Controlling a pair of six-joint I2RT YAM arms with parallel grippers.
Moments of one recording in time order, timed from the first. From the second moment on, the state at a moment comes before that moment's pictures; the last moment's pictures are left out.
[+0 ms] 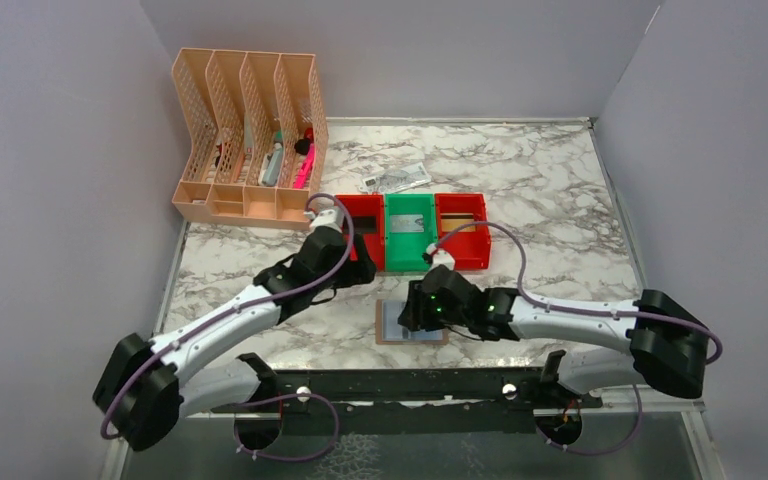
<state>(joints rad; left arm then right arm) -0.75 1.14 0.66 -0.21 -0.12 -0.71 1.06 1.25 0.57 -0.10 0.11 0.85</state>
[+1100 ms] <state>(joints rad) -0.66 0.90 0.56 -0.34 -0.23 -0.73 1.25 1.71 1.02 -0.45 0.43 0.92</state>
